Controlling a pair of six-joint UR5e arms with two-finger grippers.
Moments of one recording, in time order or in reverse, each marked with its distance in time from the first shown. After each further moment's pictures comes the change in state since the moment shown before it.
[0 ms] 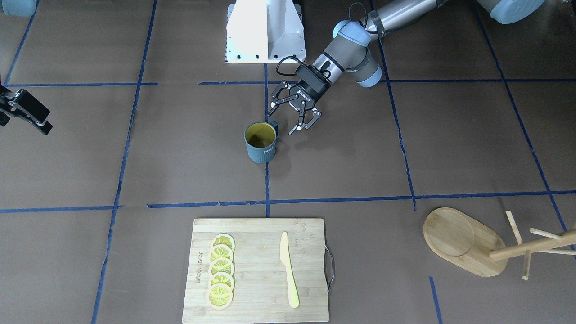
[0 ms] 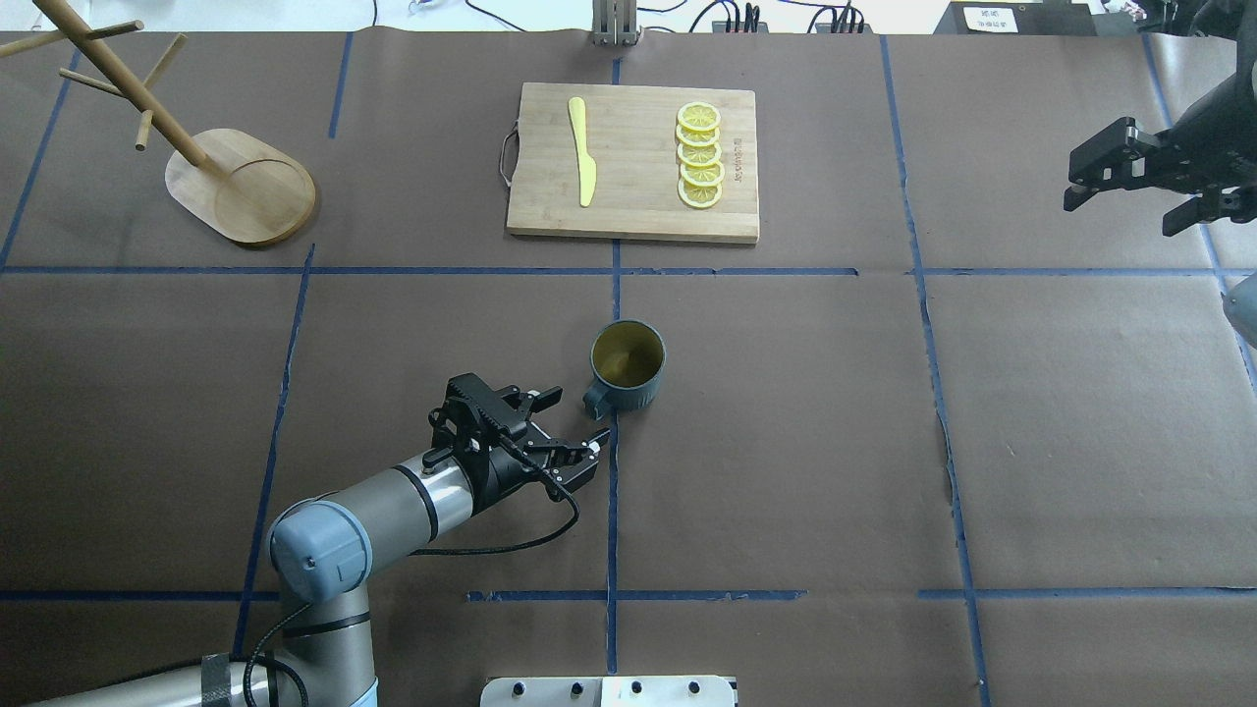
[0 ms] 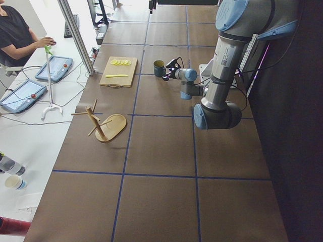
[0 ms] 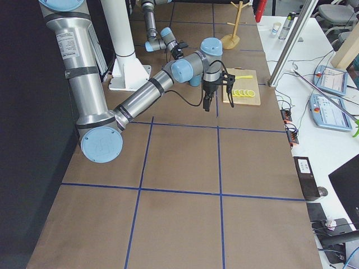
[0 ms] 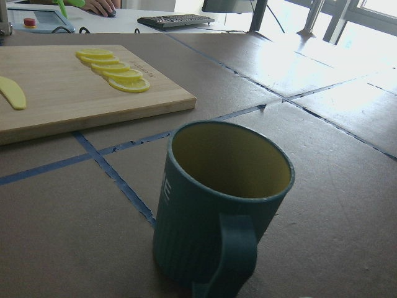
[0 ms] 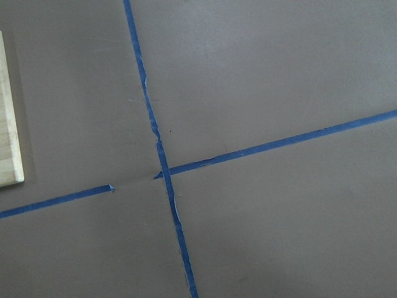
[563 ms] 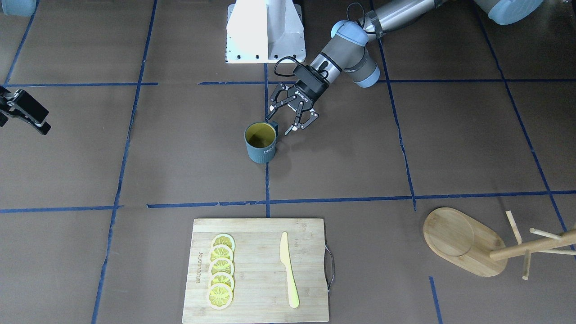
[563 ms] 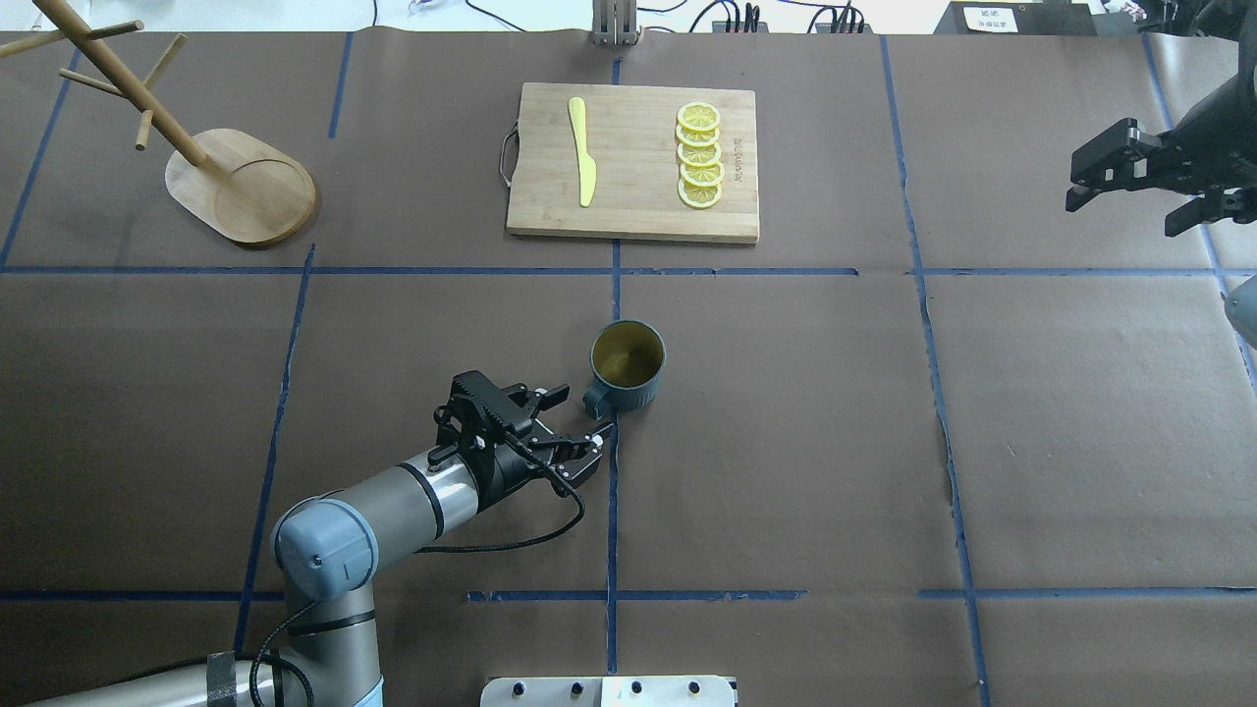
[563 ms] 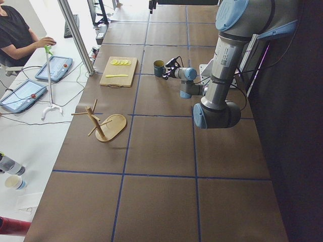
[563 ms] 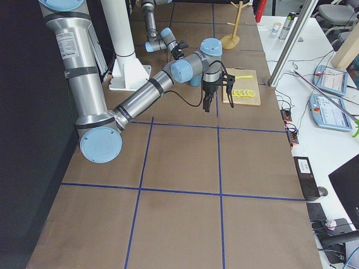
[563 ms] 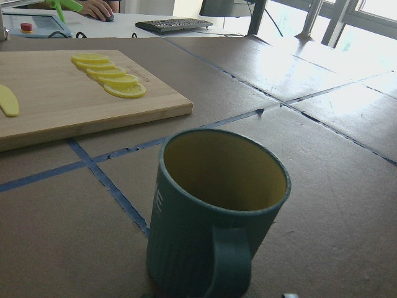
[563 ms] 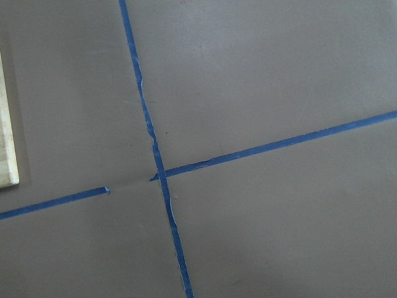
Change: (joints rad) left arm -0.002 -0.016 0.005 0.014 0.018 0.004; right arm 0.000 -0.006 0.001 0.002 -0.010 -0.001
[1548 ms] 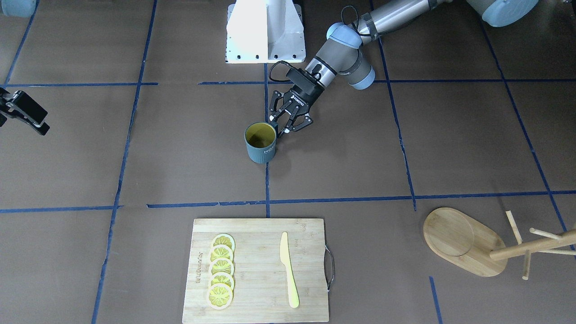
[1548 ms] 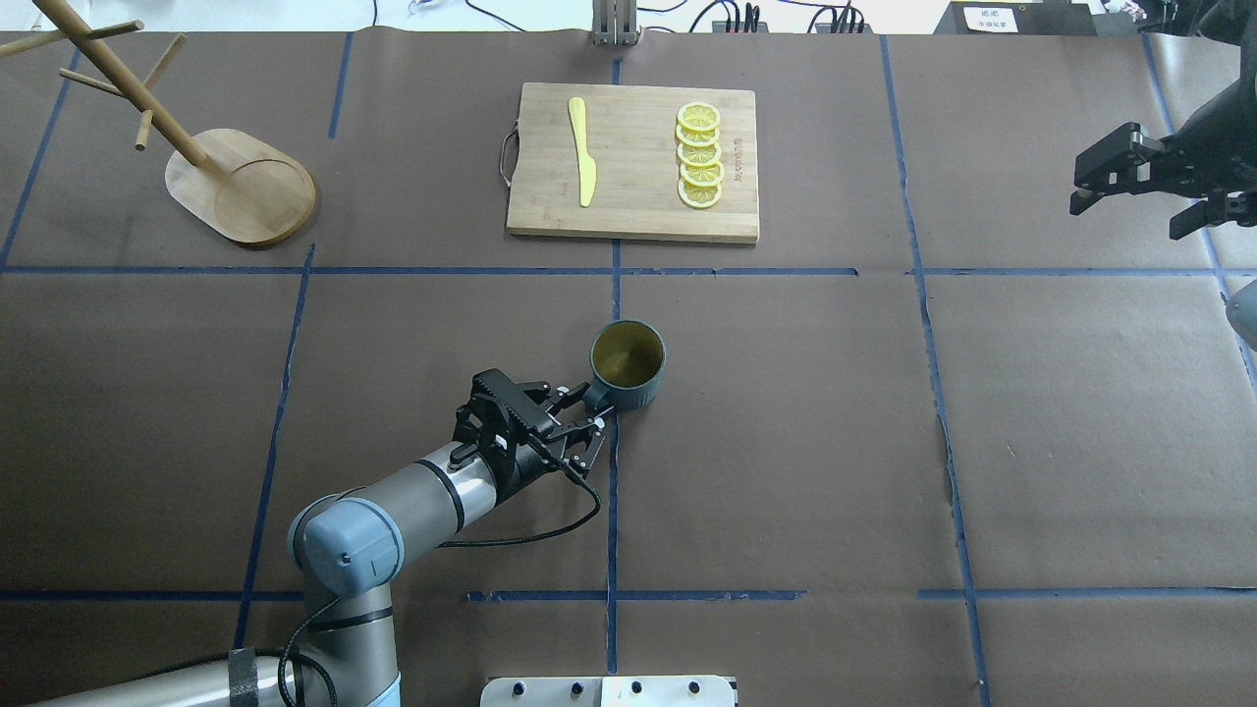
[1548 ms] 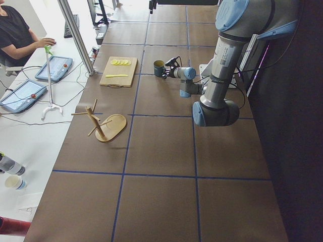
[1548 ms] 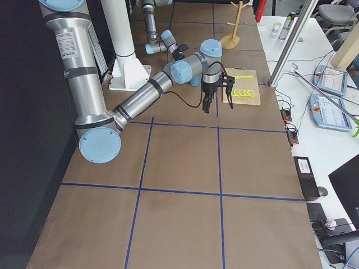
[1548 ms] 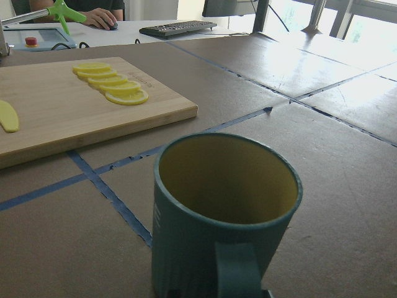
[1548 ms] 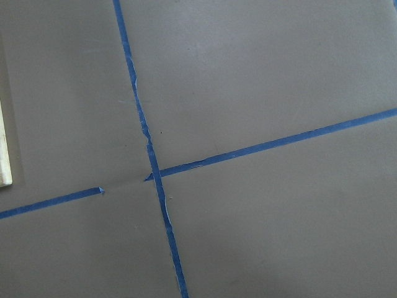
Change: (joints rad) left arm 0.001 -0.029 0.039 0.013 0.026 0.086; right arm -0.001 -0.006 -0.001 0.000 -0.003 0.000
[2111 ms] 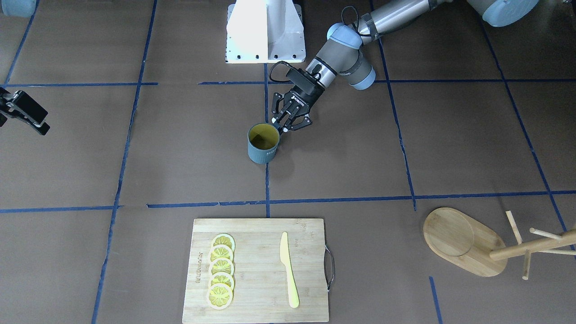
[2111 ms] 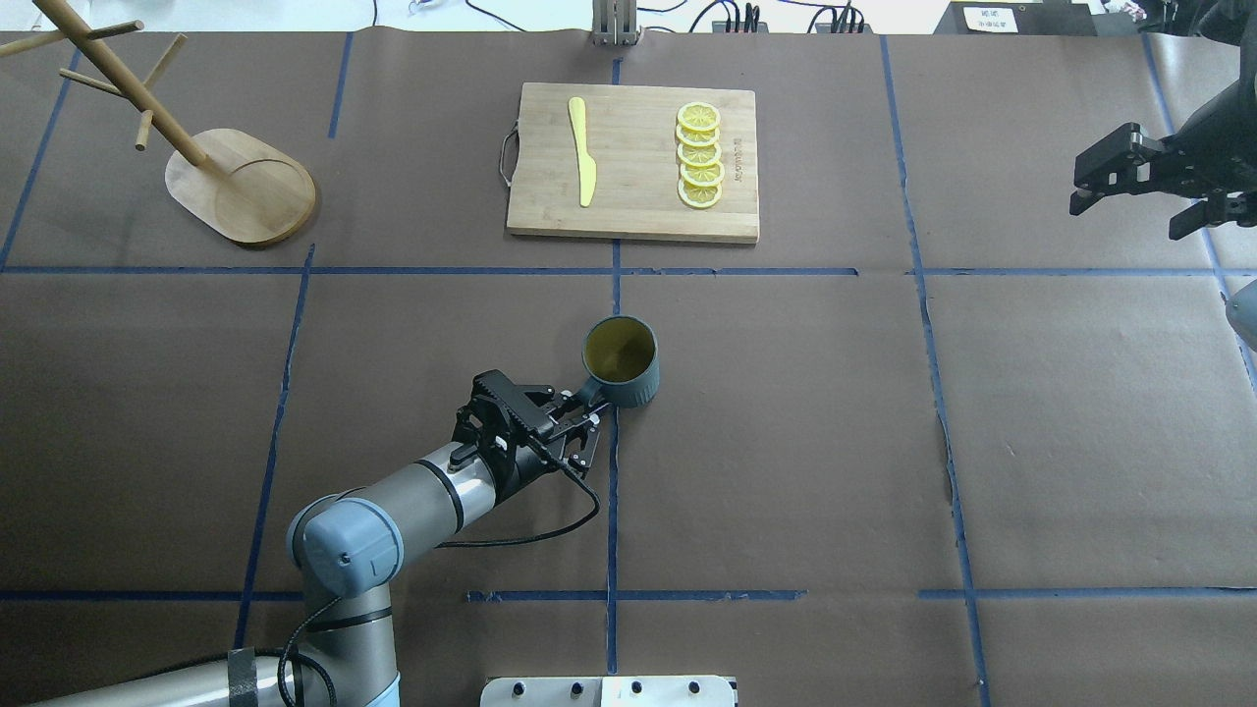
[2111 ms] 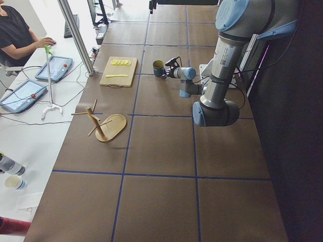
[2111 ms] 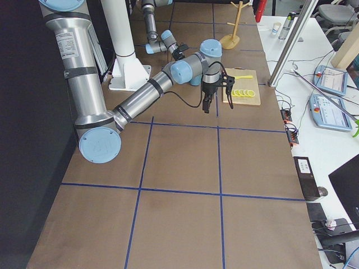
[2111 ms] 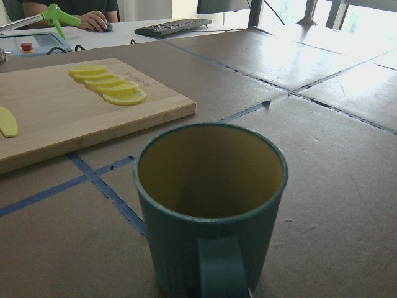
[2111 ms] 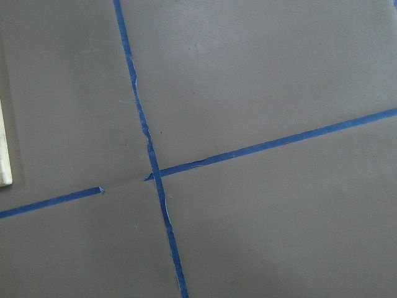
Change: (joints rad) left arm -0.009 -0.001 -0.003 0.000 -0.002 0.010; right arm 0.000 -0.001 0.001 0.000 0.000 0.000
